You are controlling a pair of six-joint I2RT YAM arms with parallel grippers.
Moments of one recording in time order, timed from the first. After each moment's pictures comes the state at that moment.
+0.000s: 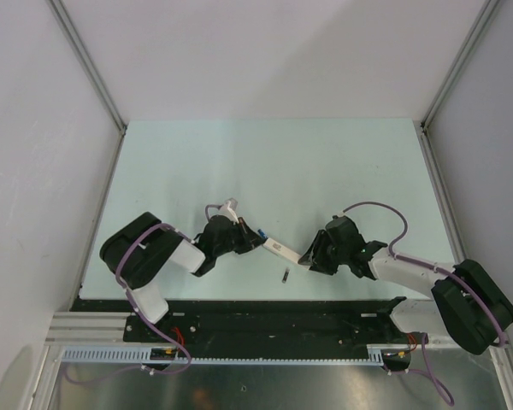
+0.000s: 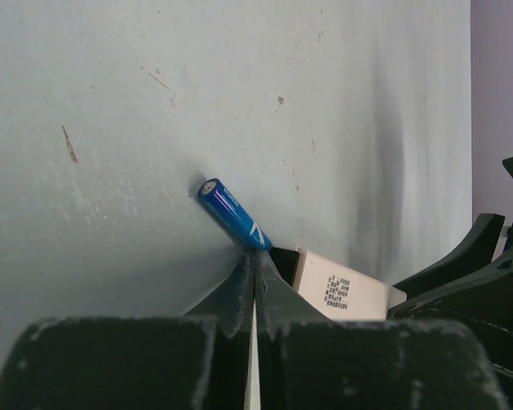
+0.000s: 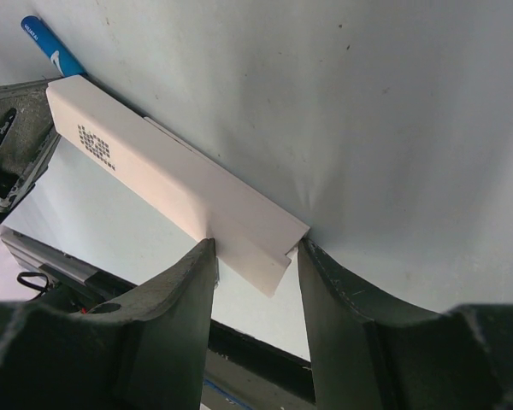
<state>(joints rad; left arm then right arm) -0.65 1.73 0.40 0.85 0.19 -0.93 0.64 1.26 0.43 -0.10 -0.15 1.04</state>
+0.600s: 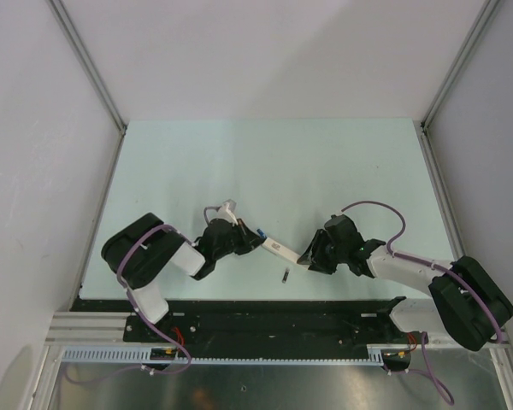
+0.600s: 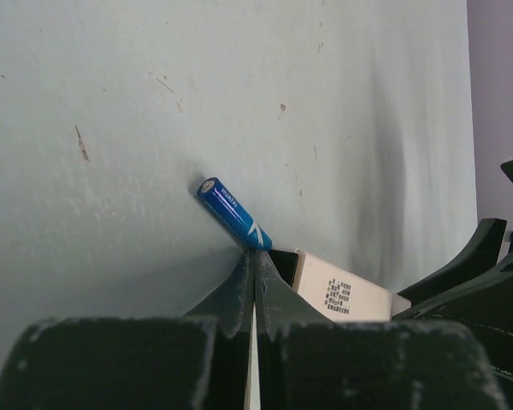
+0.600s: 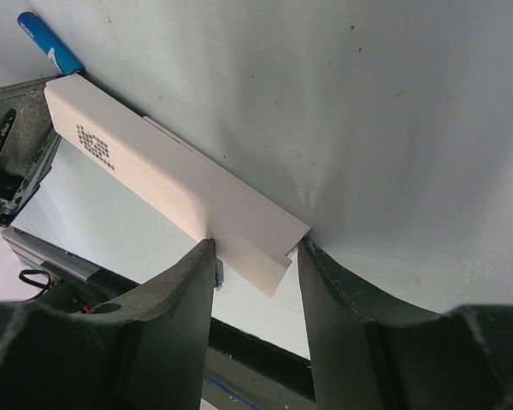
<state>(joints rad) -0.68 1.74 0.38 0.90 0.13 -0.93 0.64 1.29 0.45 -0.10 -0.17 1.04</state>
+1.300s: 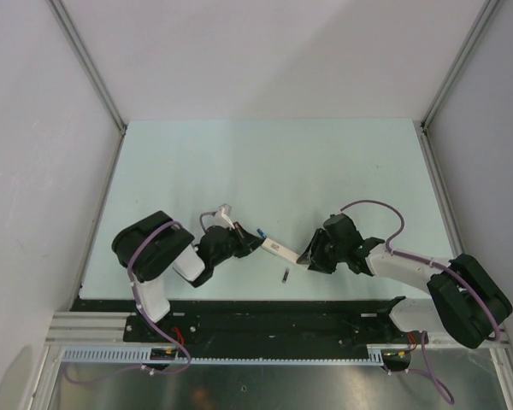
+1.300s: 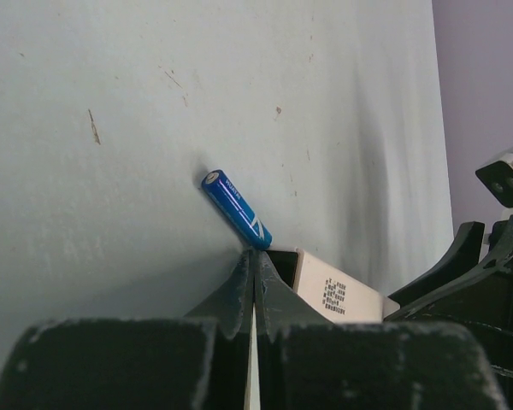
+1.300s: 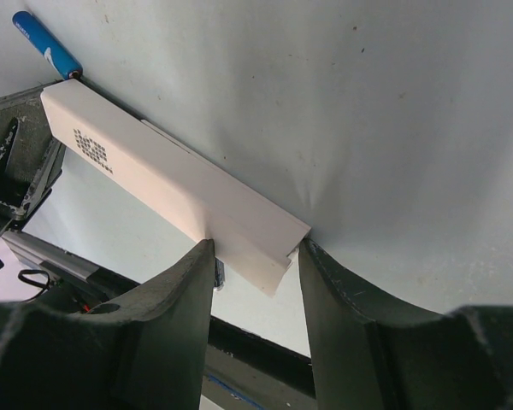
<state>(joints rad) -0.69 1.82 0.30 1.14 0.10 -0.99 0.64 1.30 0.47 -0.11 -0.17 1.04</state>
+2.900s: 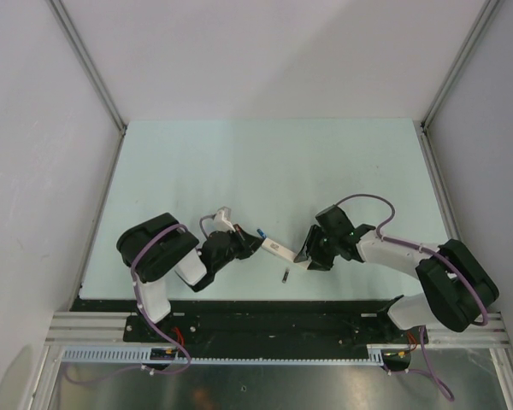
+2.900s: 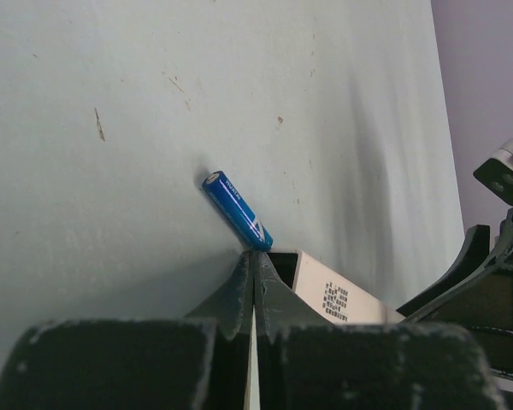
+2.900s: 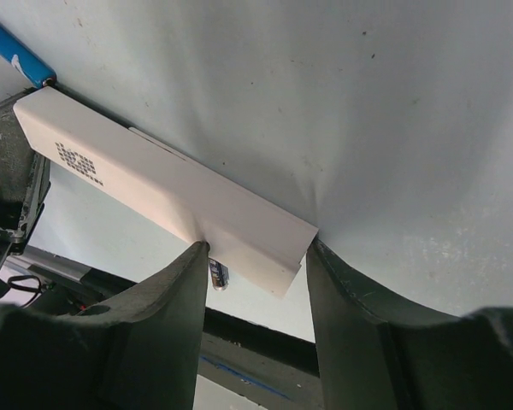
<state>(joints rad) -0.76 1.84 0.28 1.21 -0.03 -0.99 0.64 1.42 0.61 -0.26 -0.19 1.04</state>
